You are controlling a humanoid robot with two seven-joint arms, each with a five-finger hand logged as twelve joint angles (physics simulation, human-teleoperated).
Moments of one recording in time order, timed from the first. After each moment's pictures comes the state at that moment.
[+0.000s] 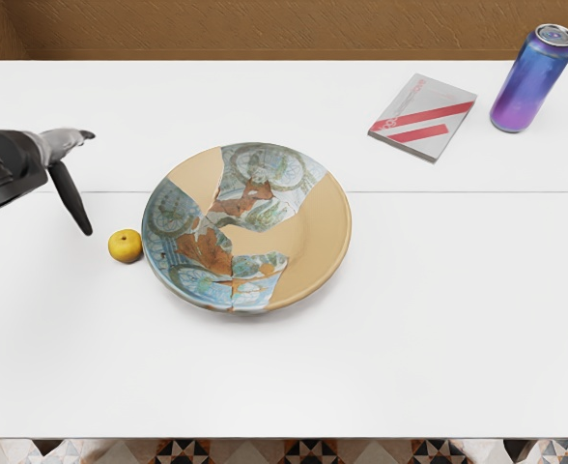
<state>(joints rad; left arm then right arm) -1.55 0.71 0.38 -1.43 0.53 0.25 0.61 -0.03 0.00 0.01 0.04 -0.19 -0.03 -0.43</state>
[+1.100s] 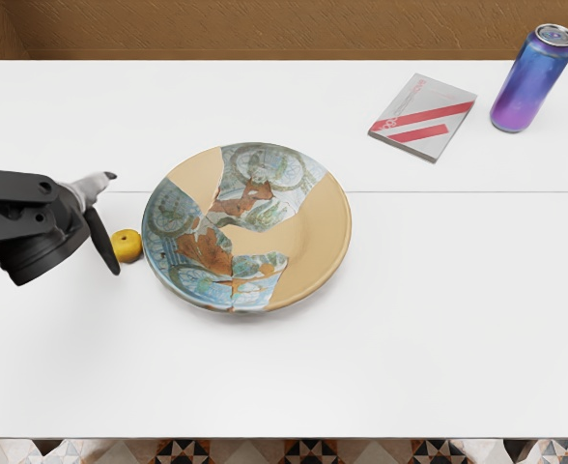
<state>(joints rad) -1.54 0.58 0.54 -1.53 0.44 0.52 0.61 -0.03 0.00 0.01 0.04 -0.19 -0.03 -0.43</state>
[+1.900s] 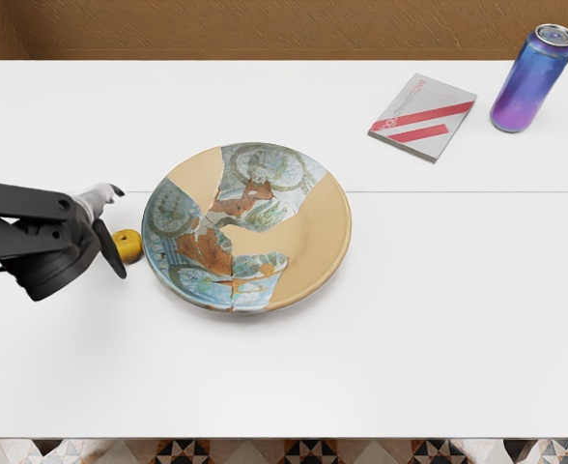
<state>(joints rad) -1.53 0.53 0.58 -1.54 0.42 0.61 0.61 -0.03 0.00 0.01 0.04 -0.19 -0.03 -0.43</state>
